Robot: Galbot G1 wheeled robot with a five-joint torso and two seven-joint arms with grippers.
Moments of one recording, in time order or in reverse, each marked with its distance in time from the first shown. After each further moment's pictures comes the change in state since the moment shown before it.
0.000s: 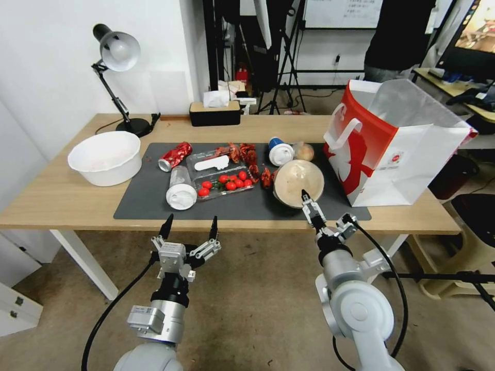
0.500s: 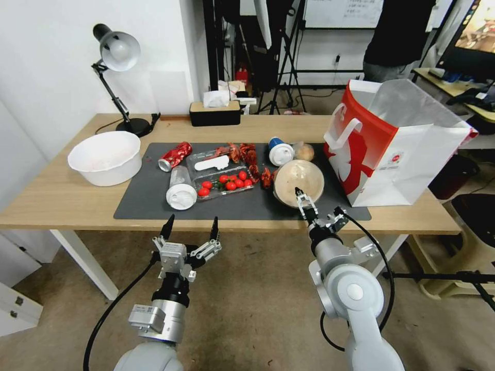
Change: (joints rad) left arm -0.003 0.005 0.001 0.009 -0.006 0.003 -0.003; right arm 0.093 0.023 0.008 -0.061 0.154 -0.031 0.113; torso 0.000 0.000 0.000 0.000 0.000
